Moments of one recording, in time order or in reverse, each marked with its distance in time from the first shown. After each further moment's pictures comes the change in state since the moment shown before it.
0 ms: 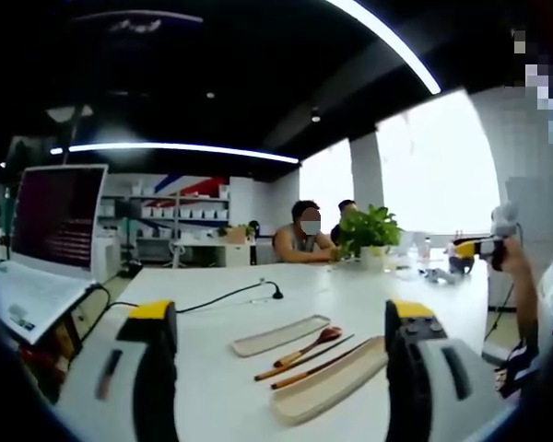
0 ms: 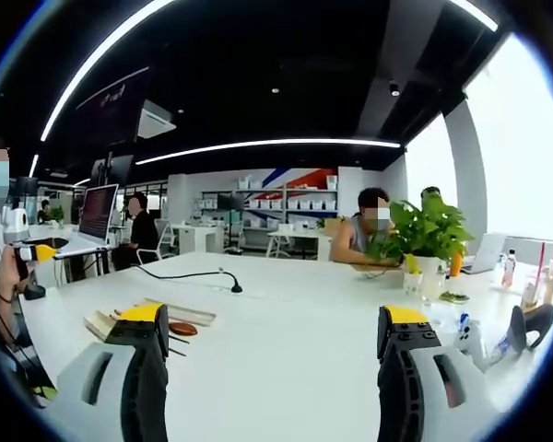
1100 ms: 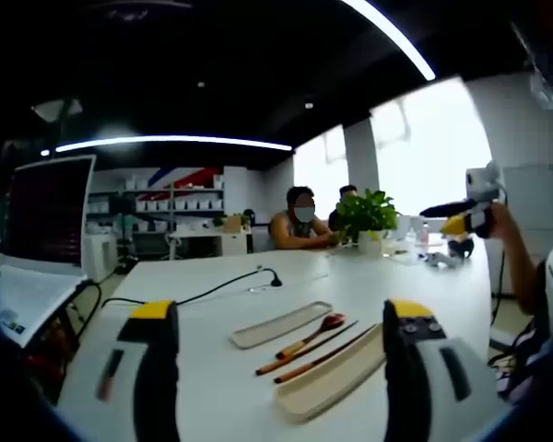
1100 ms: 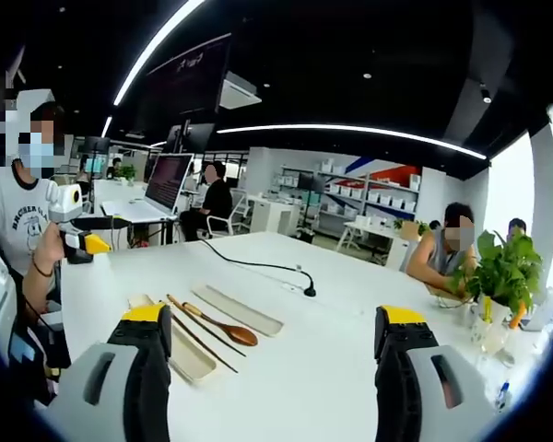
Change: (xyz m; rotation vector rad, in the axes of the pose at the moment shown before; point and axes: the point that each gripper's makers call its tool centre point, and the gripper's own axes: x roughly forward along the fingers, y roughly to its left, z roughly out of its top) left arm 0.020 0.006 -0.020 0.035 0.071 -0.018; right arm 0.067 0.104 0.018 -0.191 0.107 0.394
